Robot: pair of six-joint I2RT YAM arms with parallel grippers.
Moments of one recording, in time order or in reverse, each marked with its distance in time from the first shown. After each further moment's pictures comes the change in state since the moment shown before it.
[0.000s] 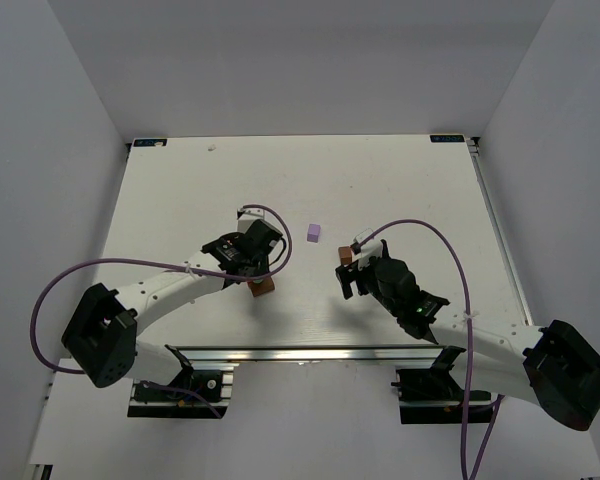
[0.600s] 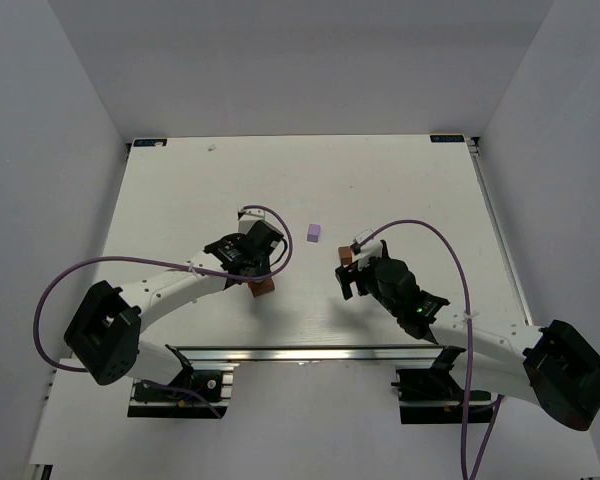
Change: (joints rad) left arm 0.000 0.018 -0.013 0.035 -0.012 -0.011; right arm 0.000 0.000 -0.002 0.000 -0.008 0.000
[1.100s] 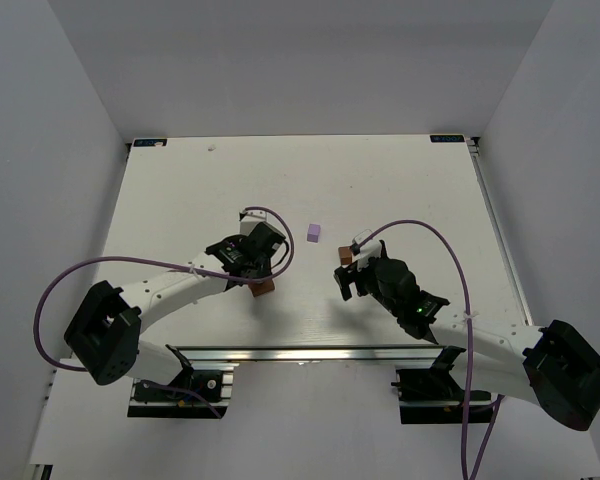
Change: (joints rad) left arm -0.013 -0.001 -0.003 0.003 -0.011 -0.003; right arm -0.001 0.000 -0.001 0.005 -0.029 -0.001
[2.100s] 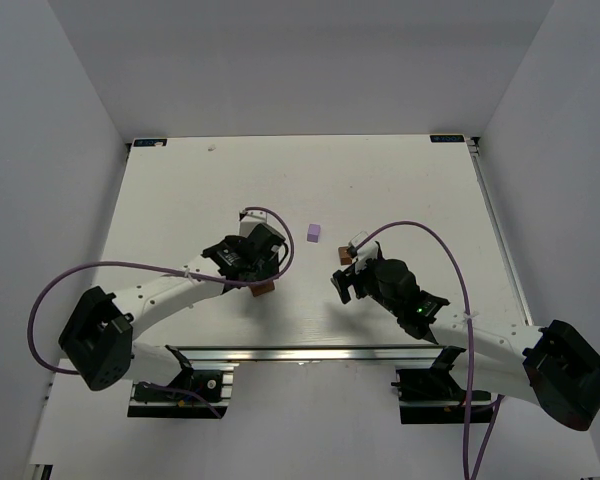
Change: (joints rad) left arm -0.026 -0.033 0.000 -0.021 -0.021 0.012; right arm 0.000 0.000 -0.001 0.002 -0.079 -0.019
